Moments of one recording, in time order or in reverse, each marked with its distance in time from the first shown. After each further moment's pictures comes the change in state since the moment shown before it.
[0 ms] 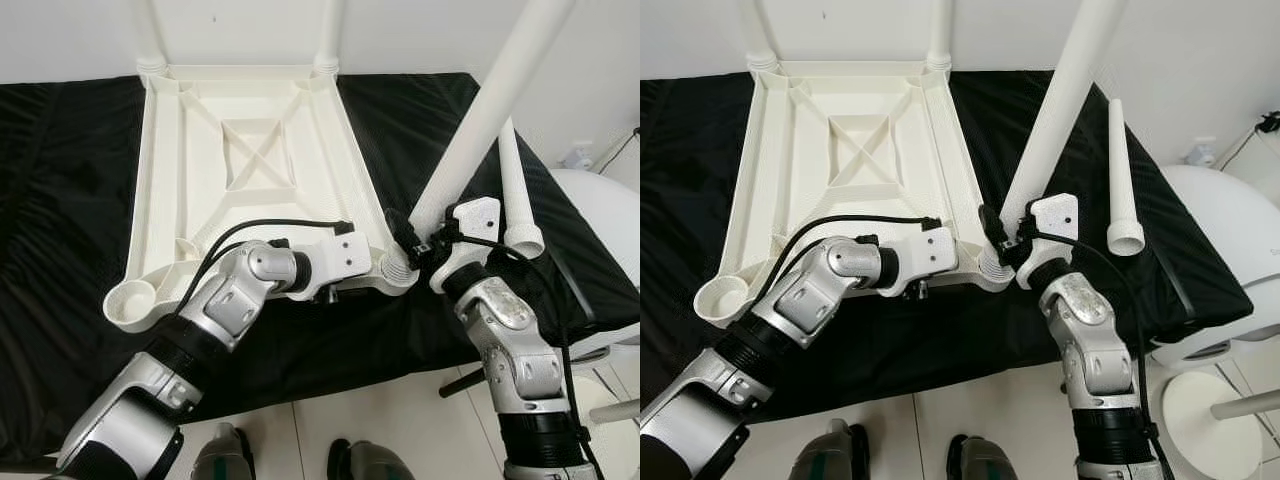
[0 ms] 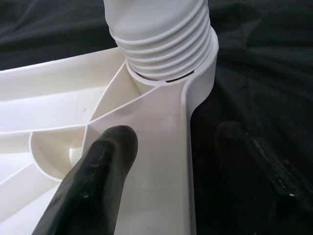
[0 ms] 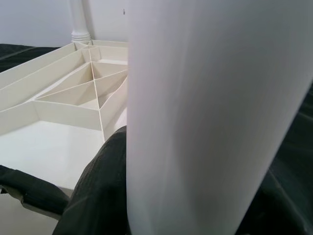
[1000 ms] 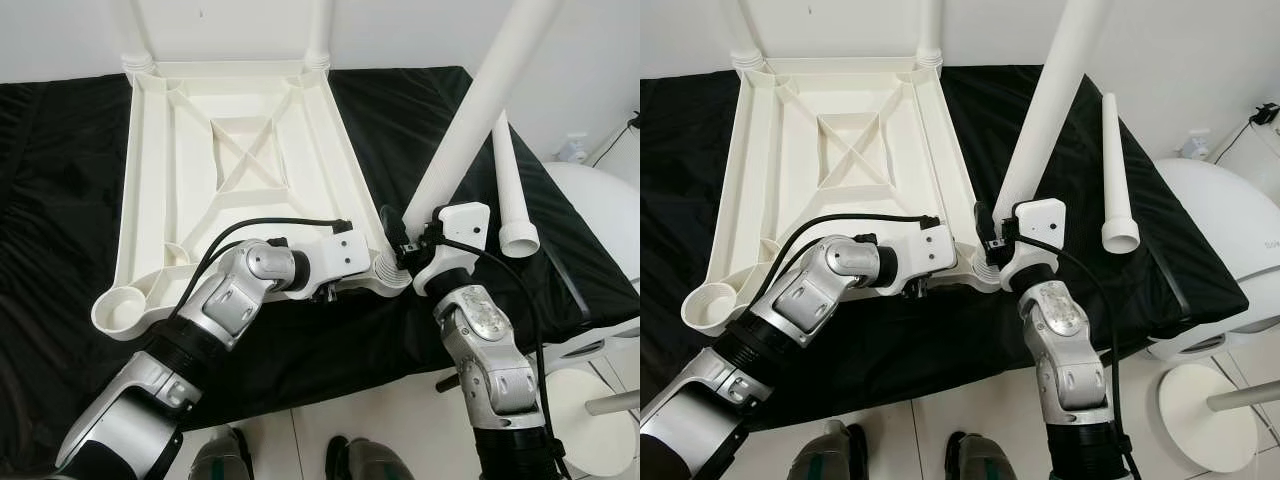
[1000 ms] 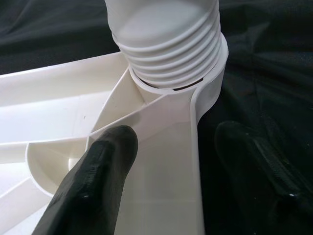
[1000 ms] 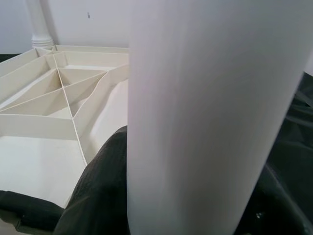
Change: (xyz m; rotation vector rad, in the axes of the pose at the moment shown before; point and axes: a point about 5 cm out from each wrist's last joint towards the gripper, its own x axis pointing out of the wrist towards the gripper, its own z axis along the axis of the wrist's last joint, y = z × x) left arm -0.001 0.002 -0.001 -0.005 0.002 0.006; right arm 0.002 0.021 0.005 -0.002 -0.046 -0.157
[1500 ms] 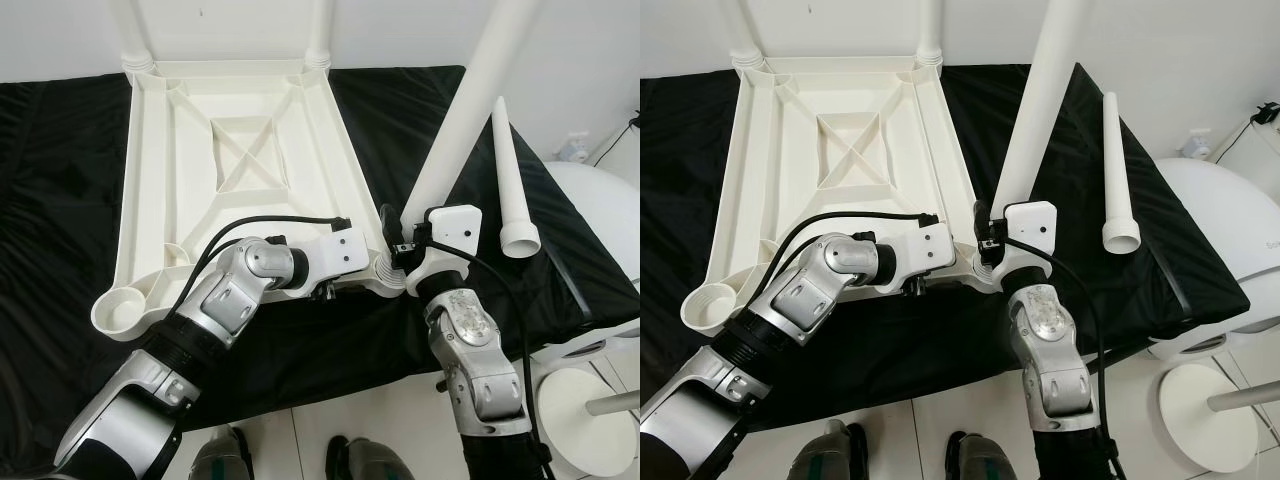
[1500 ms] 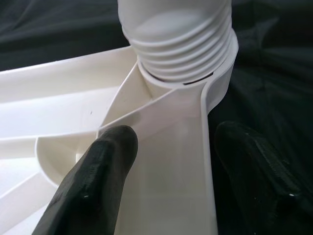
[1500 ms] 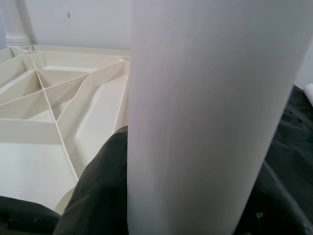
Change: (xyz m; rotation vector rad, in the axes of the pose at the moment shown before) left arm -0.002 0.003 -0.001 0.006 0.007 0.006; right arm -0.004 0.007 0.000 -0.030 -0.027 -0.117
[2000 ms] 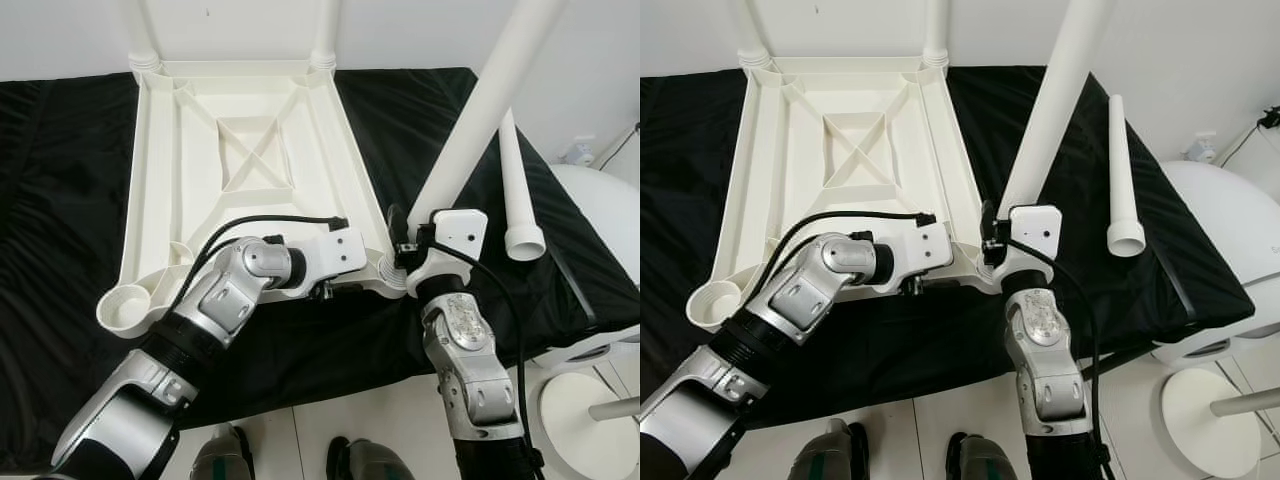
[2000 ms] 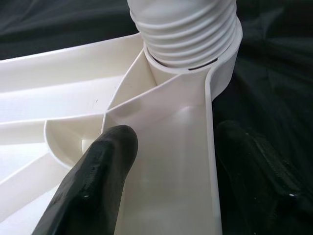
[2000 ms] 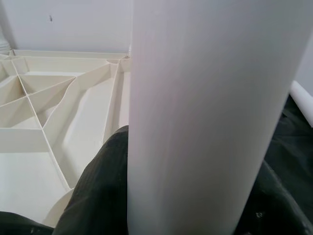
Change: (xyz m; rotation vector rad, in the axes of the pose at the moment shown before) left arm -0.001 0.001 -0.001 0.000 0.006 0.002; right arm -0.001 -0.003 -0.002 0.005 -0.008 -0.104
